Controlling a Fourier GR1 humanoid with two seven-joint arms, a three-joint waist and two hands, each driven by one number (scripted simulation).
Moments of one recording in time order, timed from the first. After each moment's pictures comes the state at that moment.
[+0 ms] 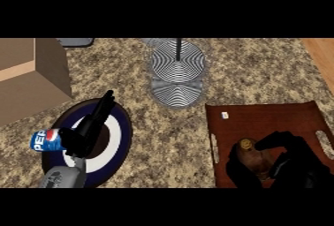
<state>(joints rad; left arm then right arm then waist) -0.12 0.13 -0.09 -1.37 0.03 -0.08 -0.07 -0.07 -0.01 0.58 -2.22 1.66 -0.02 1.24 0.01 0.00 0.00</state>
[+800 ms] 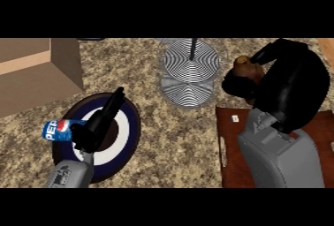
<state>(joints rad) -0.17 0.11 -0.12 -1.35 0.02 -0.10 -0.07 -0.65 0.00 0.16 -1.82 1.40 0.04 1.24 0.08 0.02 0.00</state>
